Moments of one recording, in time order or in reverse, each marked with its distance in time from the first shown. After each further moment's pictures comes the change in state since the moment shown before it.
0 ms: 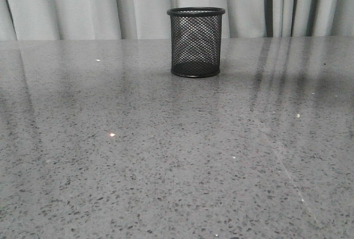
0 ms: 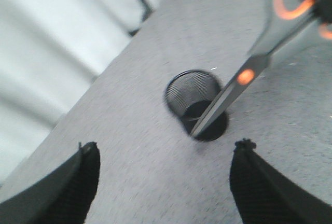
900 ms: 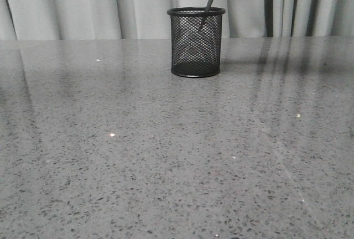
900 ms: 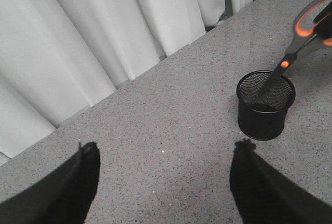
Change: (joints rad) left arm 0.310 -0.078 -0.002 -0.139 0.045 -0.018; right arm 0.071 0.501 -0.617 -0.660 0.365 0.297
